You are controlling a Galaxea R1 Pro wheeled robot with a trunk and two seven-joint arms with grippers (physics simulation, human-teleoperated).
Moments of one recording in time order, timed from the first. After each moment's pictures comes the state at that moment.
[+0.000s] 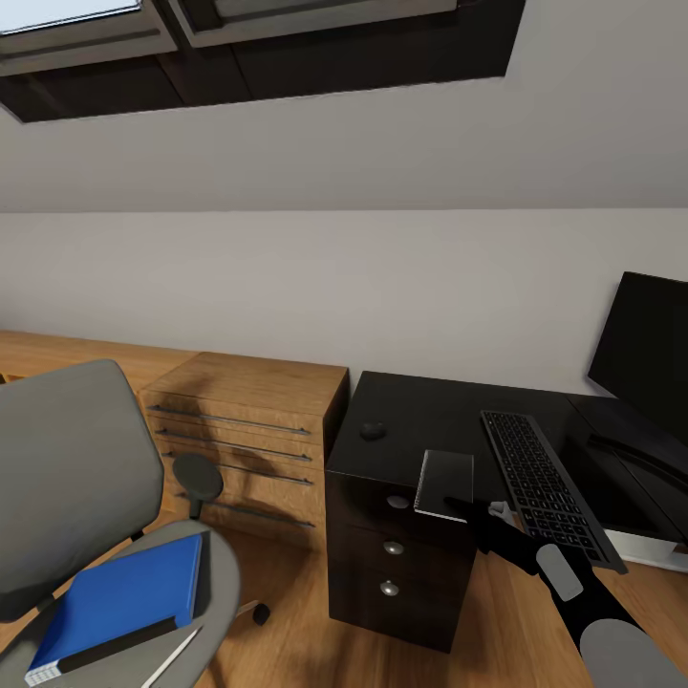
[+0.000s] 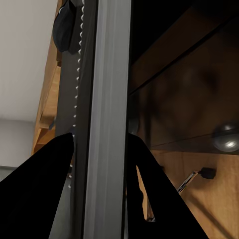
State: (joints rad) left arm -0.02 0.00 -0.15 -0.02 0.55 -1.03 -0.24; right arm -0.61 -0.14 -0.32 -0.52 -0.65 0.64 0.58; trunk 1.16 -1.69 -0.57
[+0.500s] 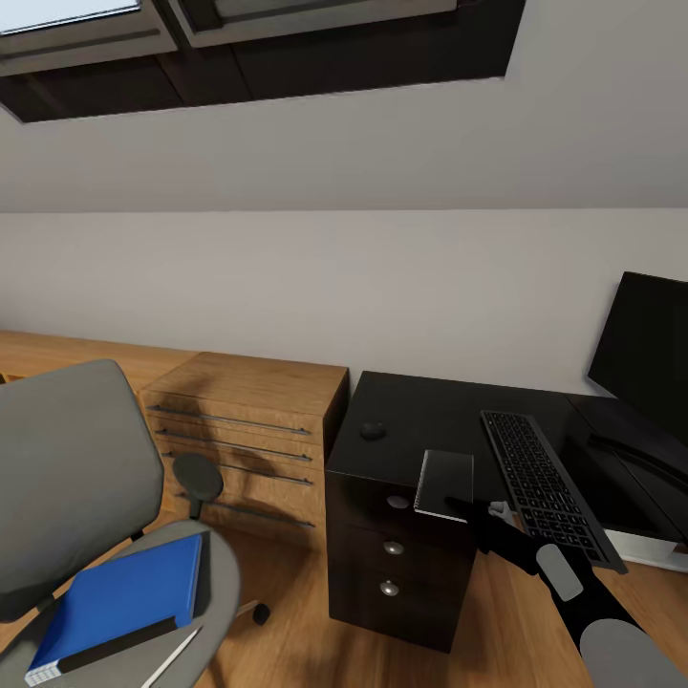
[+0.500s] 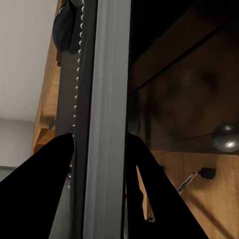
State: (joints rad) left arm -0.02 0.00 -0.15 -0.02 0.55 -1.03 -0.24; right arm -0.61 -0.14 -0.32 -0.52 -0.65 0.64 0.58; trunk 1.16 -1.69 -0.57
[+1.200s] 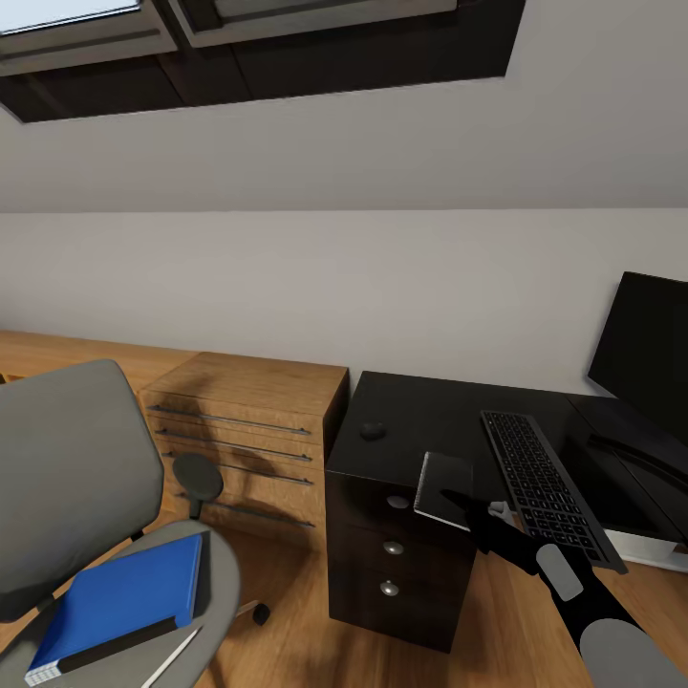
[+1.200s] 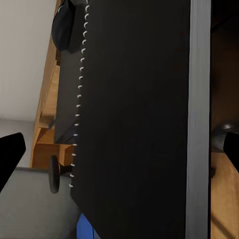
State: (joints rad) left arm -0.02 0.00 -0.15 -0.02 0.55 -1.03 -0.24; right arm -0.61 -0.14 -0.32 -0.52 -0.65 0.65 0.57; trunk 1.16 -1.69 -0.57
